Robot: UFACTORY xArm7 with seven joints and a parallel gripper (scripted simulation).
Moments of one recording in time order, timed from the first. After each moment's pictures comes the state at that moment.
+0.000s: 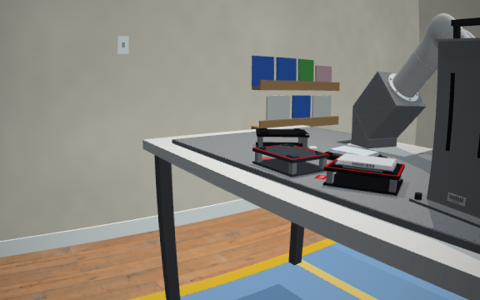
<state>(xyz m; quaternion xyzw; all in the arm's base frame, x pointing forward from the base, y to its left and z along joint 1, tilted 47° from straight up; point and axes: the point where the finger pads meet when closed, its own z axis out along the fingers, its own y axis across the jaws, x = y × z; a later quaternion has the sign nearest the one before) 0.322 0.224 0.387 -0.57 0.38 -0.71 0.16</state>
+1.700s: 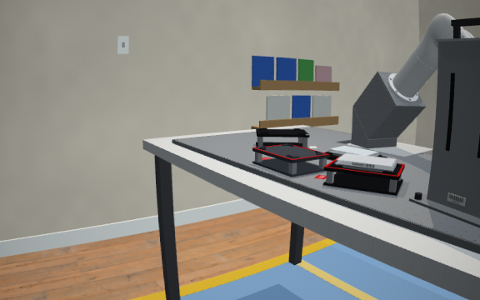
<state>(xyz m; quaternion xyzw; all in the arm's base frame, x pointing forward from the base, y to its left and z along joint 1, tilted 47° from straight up) 0.310 0.229 0.385 -0.57 0.38 -0.71 0.16</state>
